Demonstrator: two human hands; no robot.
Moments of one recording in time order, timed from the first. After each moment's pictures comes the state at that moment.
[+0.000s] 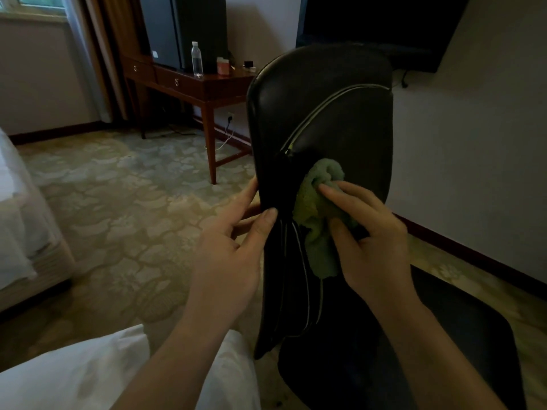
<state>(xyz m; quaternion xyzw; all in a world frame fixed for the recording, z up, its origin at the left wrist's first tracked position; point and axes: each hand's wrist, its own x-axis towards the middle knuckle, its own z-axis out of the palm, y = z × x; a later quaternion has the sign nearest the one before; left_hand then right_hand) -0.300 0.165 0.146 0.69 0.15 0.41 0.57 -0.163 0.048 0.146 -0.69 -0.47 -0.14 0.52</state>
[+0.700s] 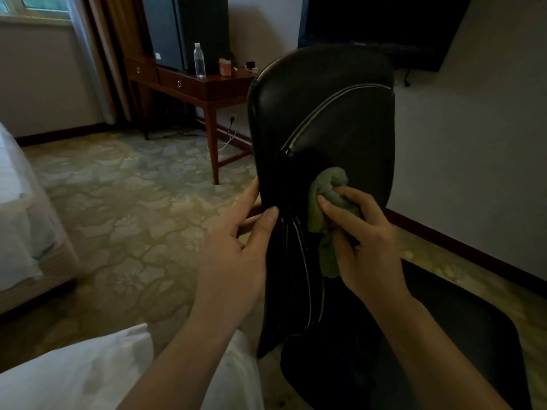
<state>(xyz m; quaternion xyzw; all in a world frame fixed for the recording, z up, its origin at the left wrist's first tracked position) -0.299 0.161 0.145 0.70 0.17 0.43 0.54 -0.147 0.050 0.123 -0.69 -0.52 -0.21 0.46</state>
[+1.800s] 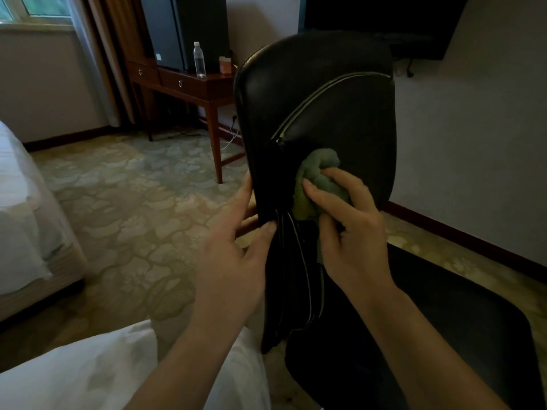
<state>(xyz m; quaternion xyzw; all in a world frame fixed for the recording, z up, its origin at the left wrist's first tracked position) -0.301 0.154 0.130 0.74 0.20 0.43 0.49 -0.160 0.065 0.123 -0.67 -0.51 -0.23 0.48</state>
